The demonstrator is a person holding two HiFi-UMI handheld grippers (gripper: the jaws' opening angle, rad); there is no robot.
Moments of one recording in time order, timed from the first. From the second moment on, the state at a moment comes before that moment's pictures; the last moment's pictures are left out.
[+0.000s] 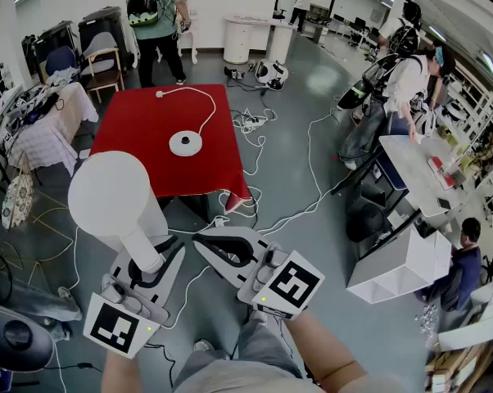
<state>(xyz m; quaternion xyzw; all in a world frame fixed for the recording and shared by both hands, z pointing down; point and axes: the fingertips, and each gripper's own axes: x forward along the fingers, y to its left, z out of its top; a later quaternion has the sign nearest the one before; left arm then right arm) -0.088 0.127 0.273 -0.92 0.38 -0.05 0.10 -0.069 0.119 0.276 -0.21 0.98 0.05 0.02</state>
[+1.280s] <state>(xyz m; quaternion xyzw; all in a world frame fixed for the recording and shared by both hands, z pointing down) 0.003 0.040 0.266 -0.88 0.46 -0.03 0.10 0.035 0.034 0.280 -0.13 0.99 0.04 0.02</state>
